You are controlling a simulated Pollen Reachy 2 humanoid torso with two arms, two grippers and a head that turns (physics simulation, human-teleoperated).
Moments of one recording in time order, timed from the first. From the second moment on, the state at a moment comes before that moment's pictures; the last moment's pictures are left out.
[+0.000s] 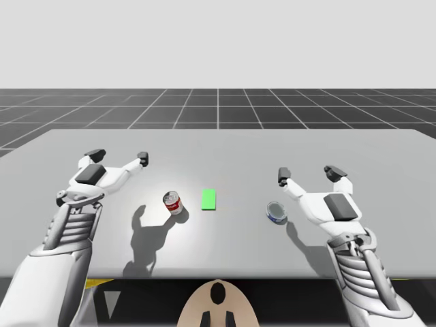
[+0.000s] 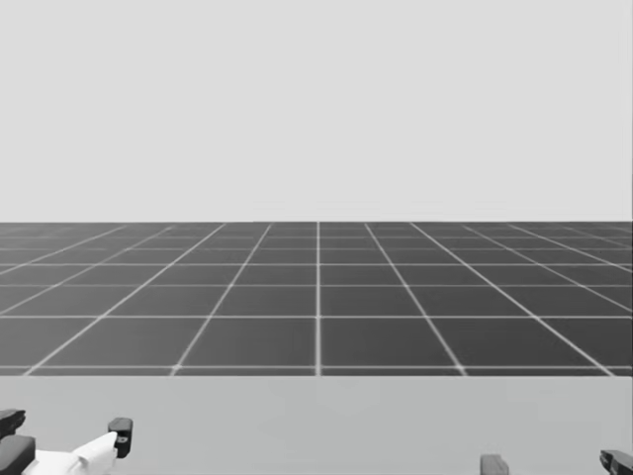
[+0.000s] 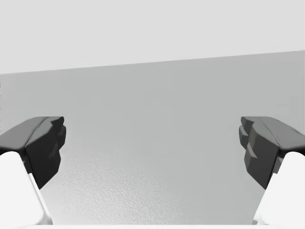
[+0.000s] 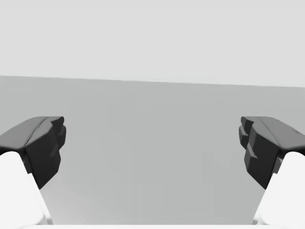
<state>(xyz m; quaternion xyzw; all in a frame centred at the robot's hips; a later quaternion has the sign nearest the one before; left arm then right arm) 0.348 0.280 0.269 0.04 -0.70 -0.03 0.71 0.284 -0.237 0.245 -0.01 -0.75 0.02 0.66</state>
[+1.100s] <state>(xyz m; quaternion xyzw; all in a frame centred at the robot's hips) 0.352 0.282 0.266 0.05 -0.70 -0.04 0.71 0.288 -0.244 0.249 -0.01 -0.74 -0.02 0.67</state>
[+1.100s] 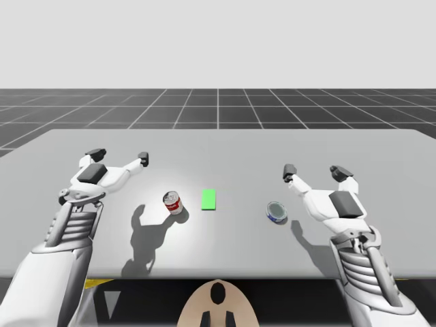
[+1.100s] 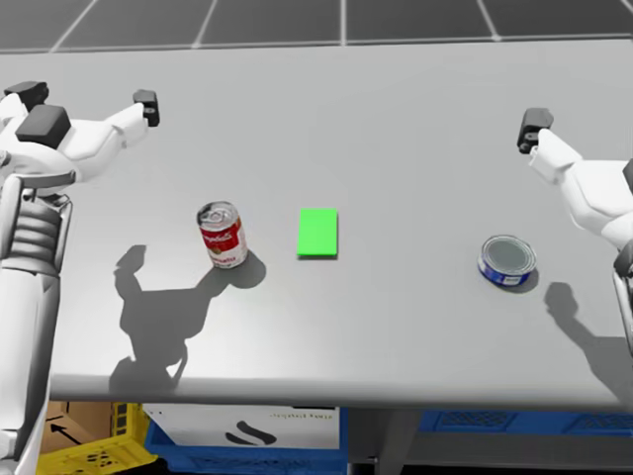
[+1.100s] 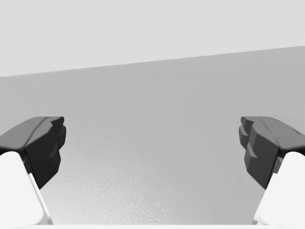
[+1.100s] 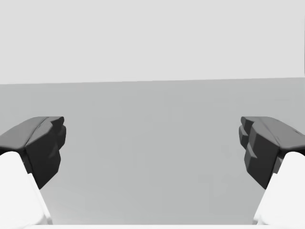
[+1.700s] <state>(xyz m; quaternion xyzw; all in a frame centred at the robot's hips) 0.350 0.279 0.267 0.05 -0.70 -0.04 0.71 0.288 -0.242 0.247 -0.02 -0.74 0.00 0.67</state>
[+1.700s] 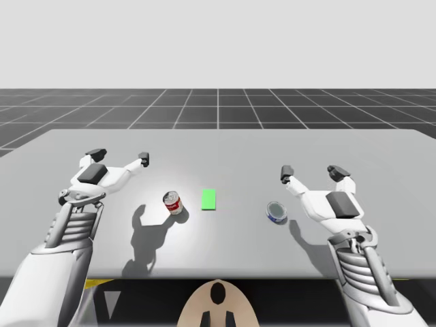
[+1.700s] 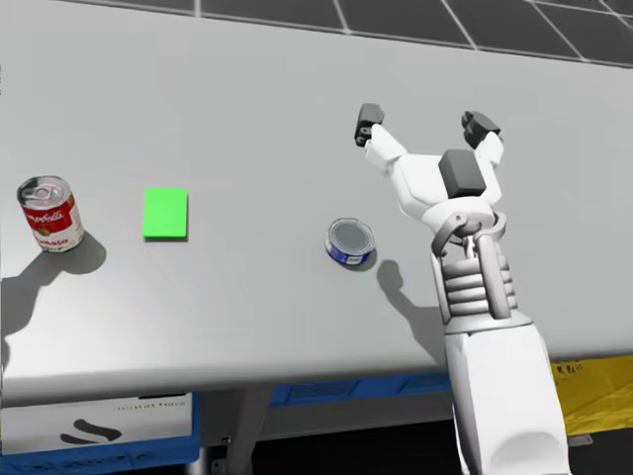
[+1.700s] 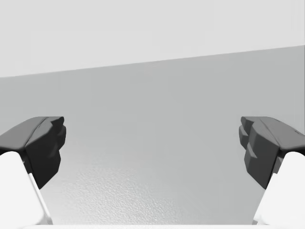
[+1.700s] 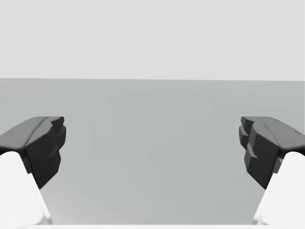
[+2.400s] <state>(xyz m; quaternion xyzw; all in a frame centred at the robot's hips) 0.346 0.286 0.271 0.07 -0.70 -0.03 0.71 0.240 -0.227 0.232 0.00 -0.71 0.06 0.70</state>
